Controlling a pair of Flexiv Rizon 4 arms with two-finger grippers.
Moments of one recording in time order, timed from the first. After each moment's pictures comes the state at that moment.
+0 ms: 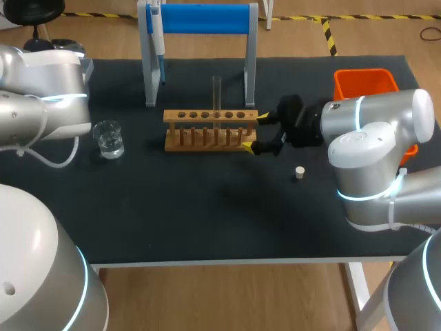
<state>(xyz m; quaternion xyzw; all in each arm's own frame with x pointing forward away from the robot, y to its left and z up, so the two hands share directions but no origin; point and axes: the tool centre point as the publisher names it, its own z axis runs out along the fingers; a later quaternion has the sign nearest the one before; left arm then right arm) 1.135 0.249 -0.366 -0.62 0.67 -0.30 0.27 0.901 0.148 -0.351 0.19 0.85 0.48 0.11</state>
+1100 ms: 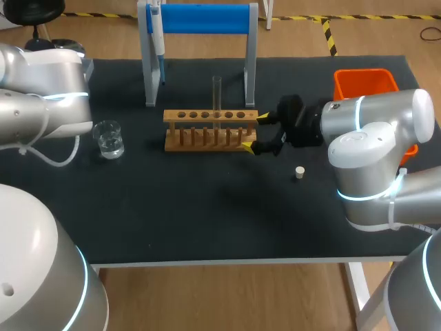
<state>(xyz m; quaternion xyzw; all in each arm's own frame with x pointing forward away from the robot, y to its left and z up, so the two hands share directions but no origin) 1.139 0.249 -0.368 -0.62 0.67 -0.30 0.27 0.902 0.148 -0.351 0.19 0.85 0.48 0.11</state>
